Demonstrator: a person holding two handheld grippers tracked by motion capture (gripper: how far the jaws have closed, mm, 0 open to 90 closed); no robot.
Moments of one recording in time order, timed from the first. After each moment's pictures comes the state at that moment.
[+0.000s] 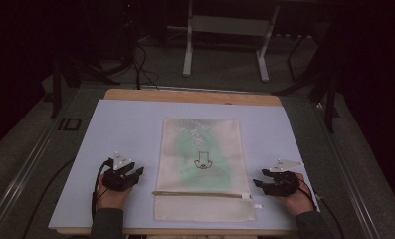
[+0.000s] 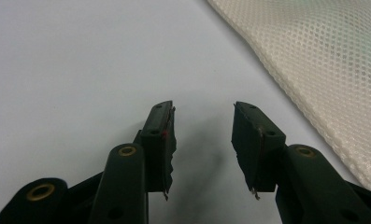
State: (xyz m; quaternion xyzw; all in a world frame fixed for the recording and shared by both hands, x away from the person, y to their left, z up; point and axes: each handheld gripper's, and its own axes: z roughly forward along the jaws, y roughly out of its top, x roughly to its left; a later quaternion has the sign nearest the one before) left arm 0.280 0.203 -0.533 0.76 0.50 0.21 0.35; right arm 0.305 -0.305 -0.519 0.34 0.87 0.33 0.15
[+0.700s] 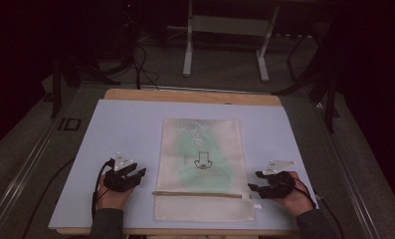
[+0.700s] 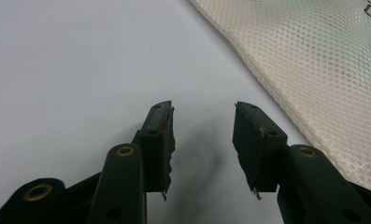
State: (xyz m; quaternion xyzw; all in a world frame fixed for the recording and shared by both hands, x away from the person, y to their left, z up) left arm 0.279 0.199 -0.533 0.77 0.49 0.20 0.36; right arm 0.299 -0.286 -0.506 0.28 0.90 0.32 0.13
